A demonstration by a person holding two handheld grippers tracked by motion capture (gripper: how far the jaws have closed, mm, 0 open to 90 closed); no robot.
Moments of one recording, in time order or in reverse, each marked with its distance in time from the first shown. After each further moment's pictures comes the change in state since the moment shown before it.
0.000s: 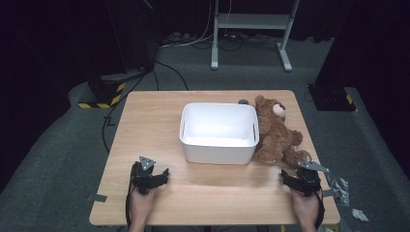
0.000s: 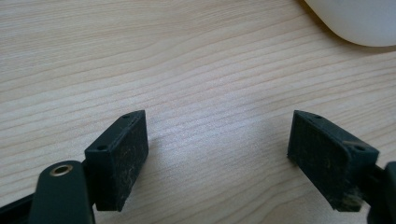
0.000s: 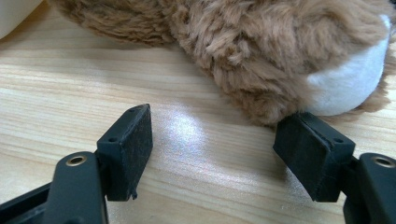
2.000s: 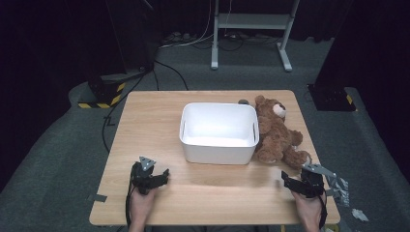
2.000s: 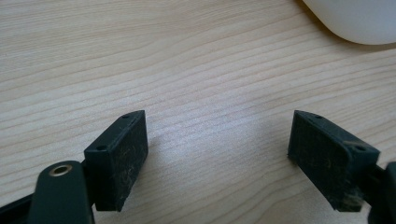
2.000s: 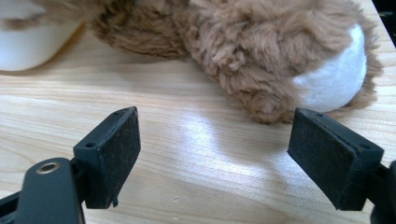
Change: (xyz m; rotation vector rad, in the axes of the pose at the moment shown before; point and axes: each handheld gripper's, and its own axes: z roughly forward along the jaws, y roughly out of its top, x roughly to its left) left arm 0.000 0.000 -0.001 0.004 -0.005 0.014; right arm 0.000 -0.002 -0.019 -0.045 0.056 0.055
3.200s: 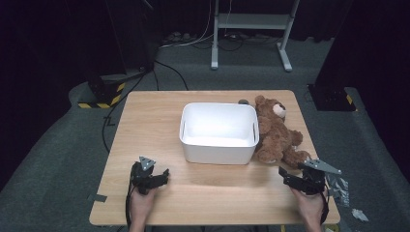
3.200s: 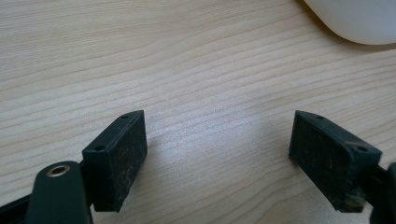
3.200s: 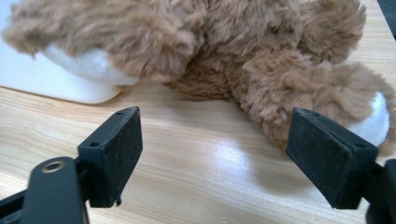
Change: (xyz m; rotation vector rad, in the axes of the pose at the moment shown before) left arm 0.000 0.000 0.000 0.000 0.001 -0.002; right arm 0.012 0.025 -0.022 -0.058 0.114 -0.003
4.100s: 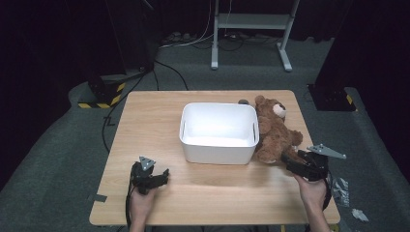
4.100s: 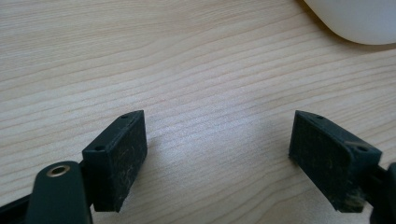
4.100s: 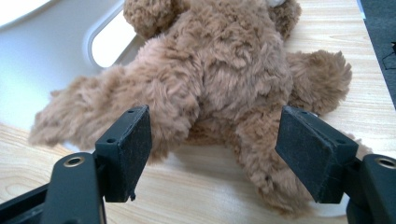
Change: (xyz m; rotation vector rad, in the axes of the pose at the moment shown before) left arm 0.000 0.000 0.000 0.000 0.000 0.000; right arm -0.005 0.043 0.000 -0.022 0.023 0.009
